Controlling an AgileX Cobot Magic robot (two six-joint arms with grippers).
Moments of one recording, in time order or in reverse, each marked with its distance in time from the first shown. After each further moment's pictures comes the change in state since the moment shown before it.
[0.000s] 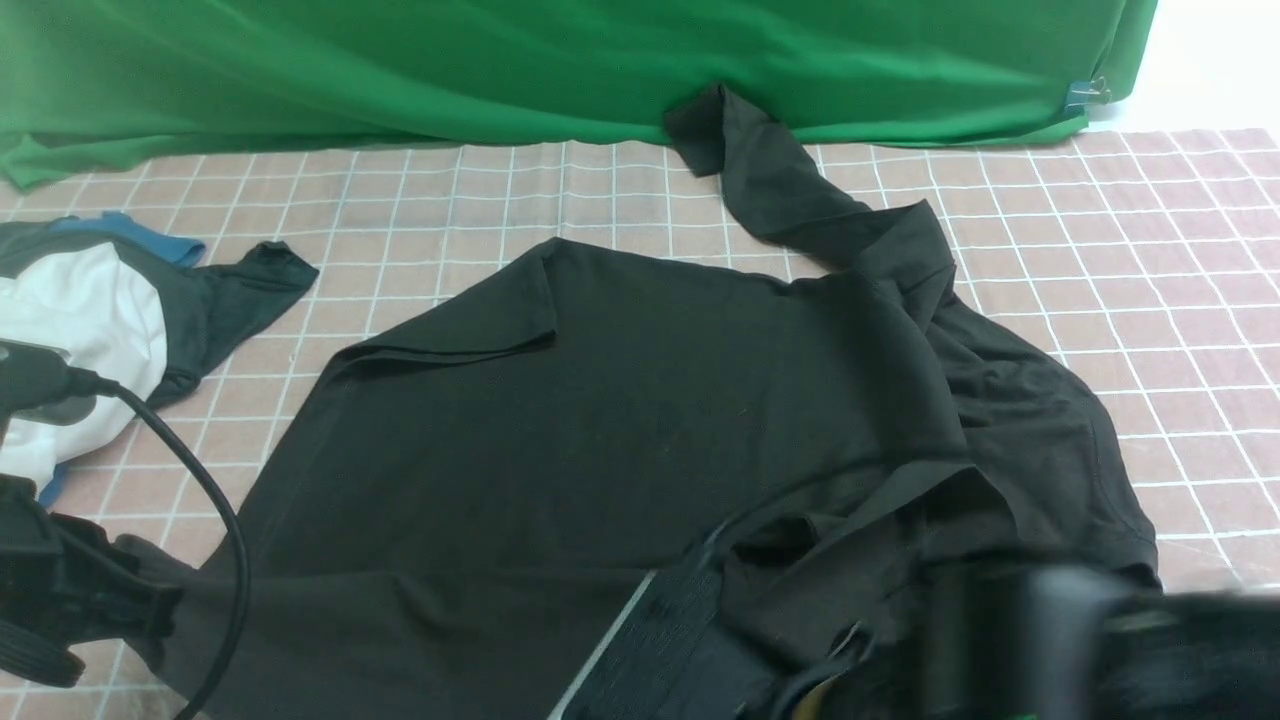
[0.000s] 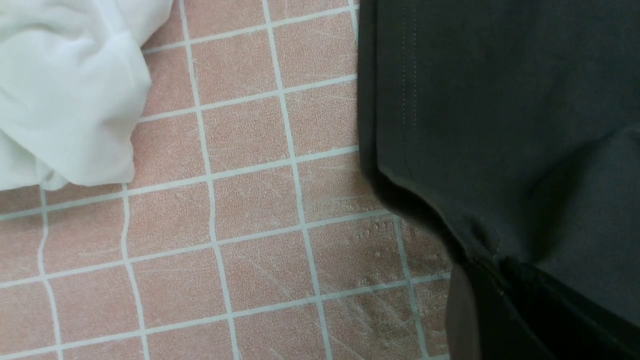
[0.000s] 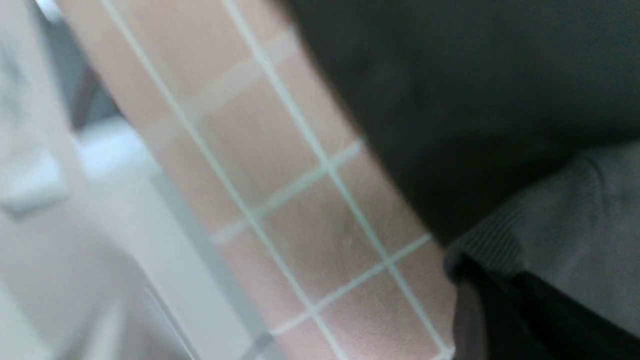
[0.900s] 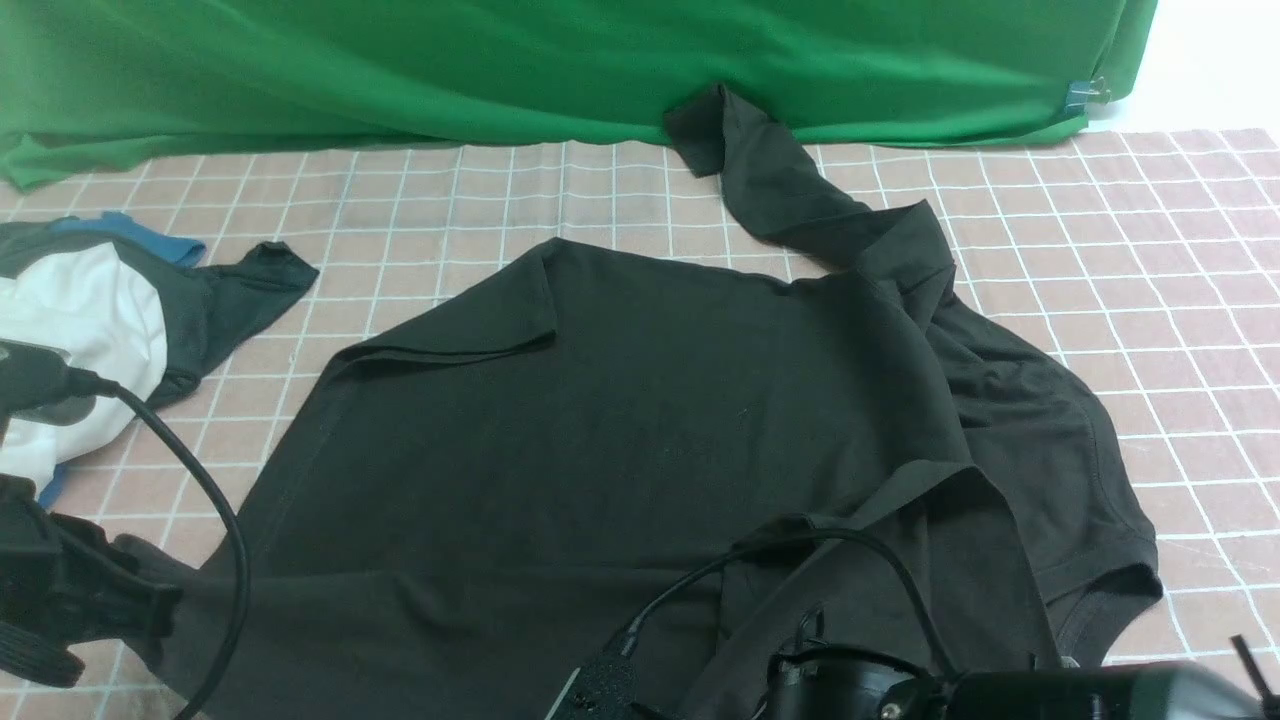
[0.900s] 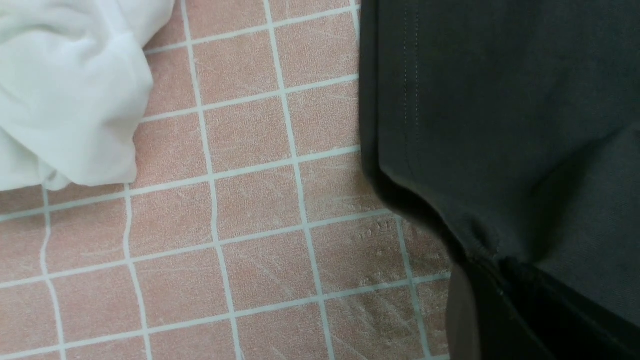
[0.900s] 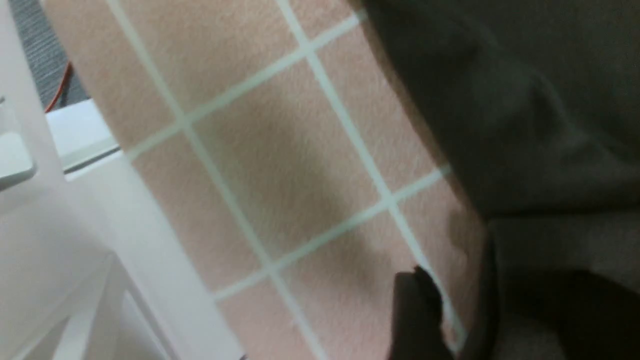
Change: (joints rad) right arm 0.034 0.269 0.002 -0.013 -0.152 -0.030; left arm 0.000 0.000 0.000 0.000 0.000 -0.003
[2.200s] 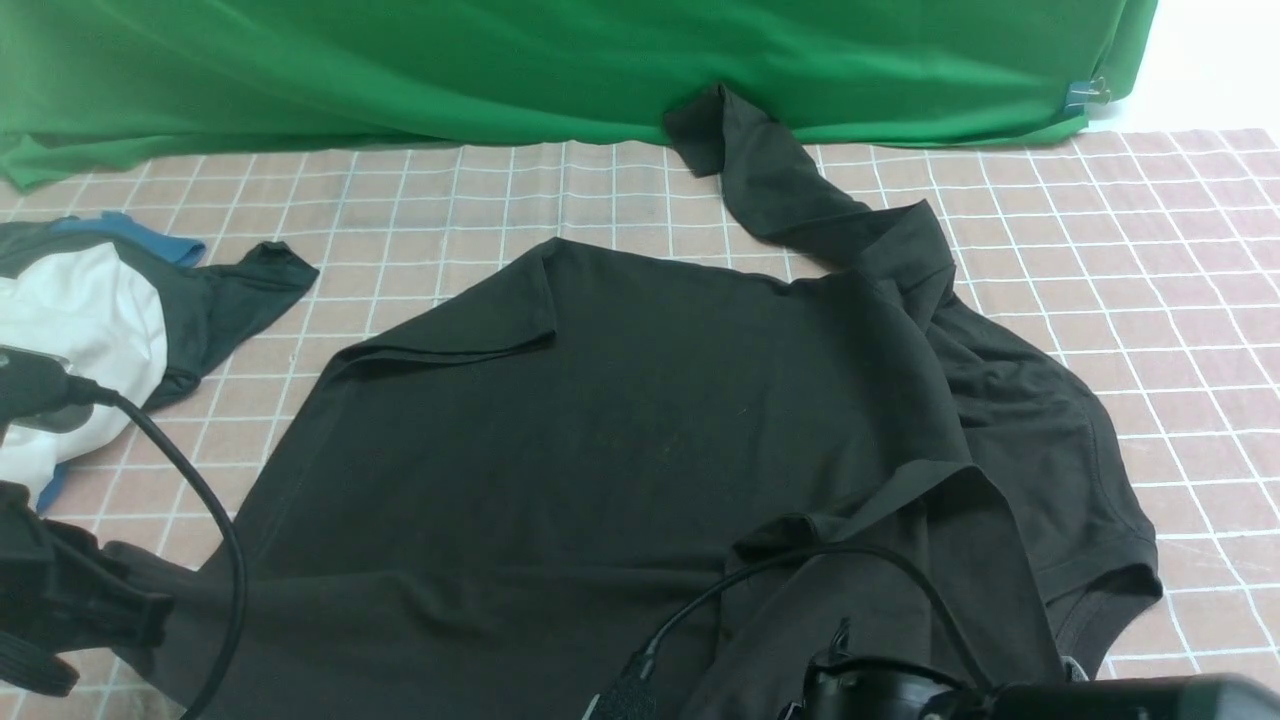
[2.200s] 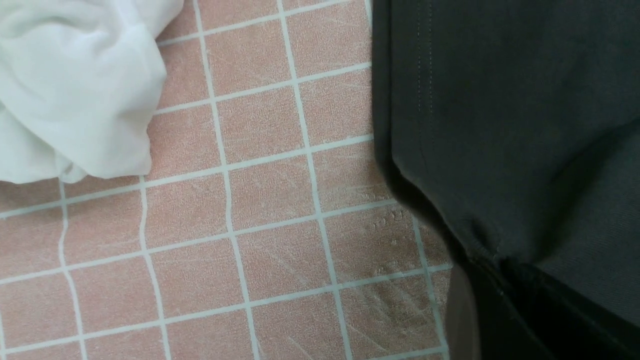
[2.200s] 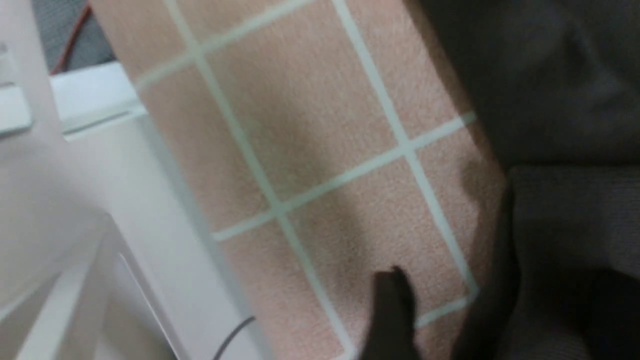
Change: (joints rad) right arm 0.001 -0.033 0.046 0.038 0.013 -0.079; left arm 0.000 0.000 0.000 0.029 0.015 0.001
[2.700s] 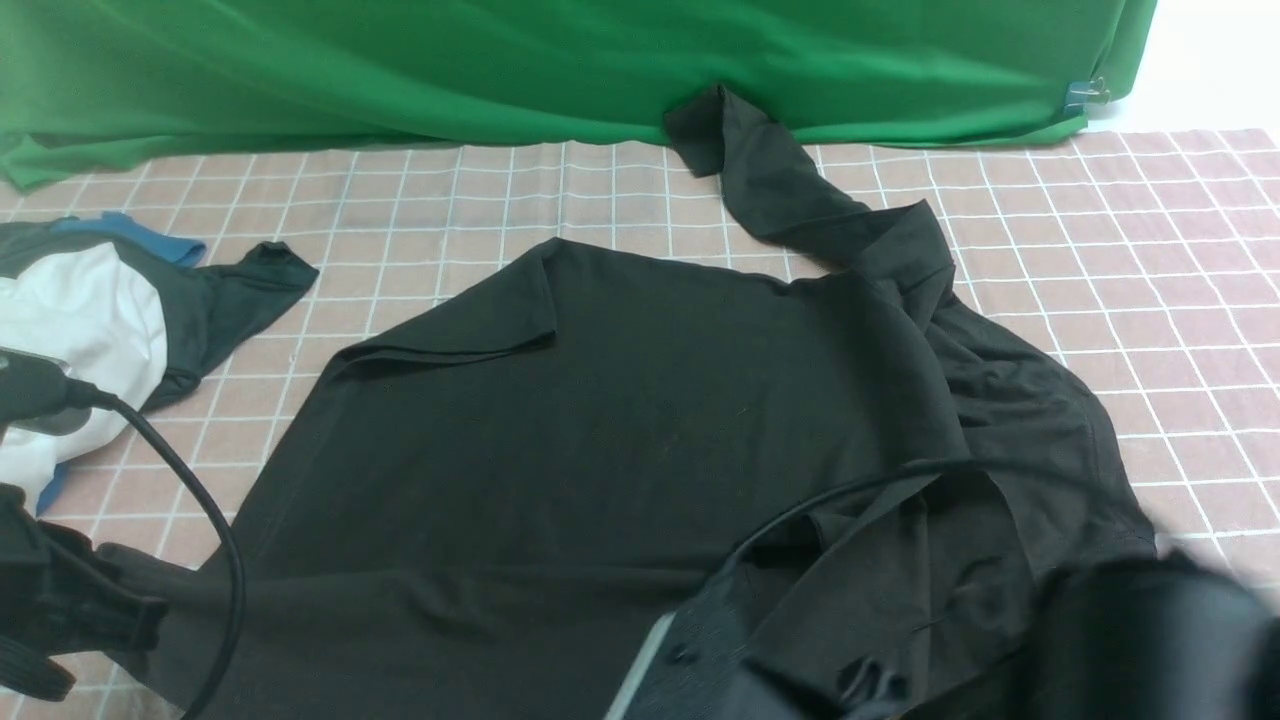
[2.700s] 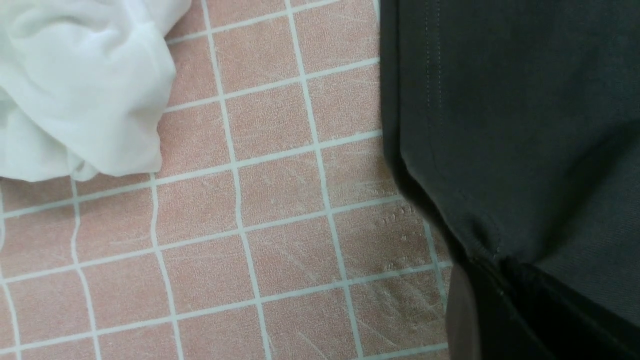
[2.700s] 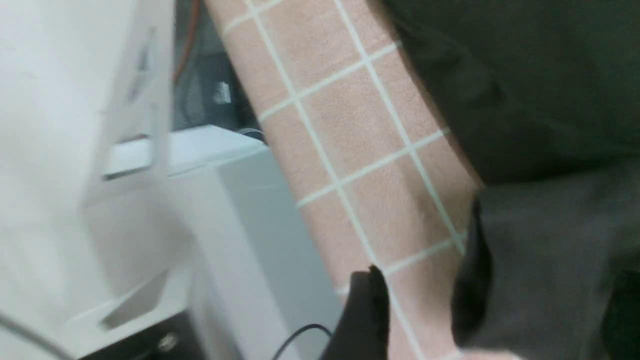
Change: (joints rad) right arm -0.005 -0.241 -0.002 0.082 0.099 -0.039; left arm 0.000 0.000 0.000 0.025 0.003 0.000
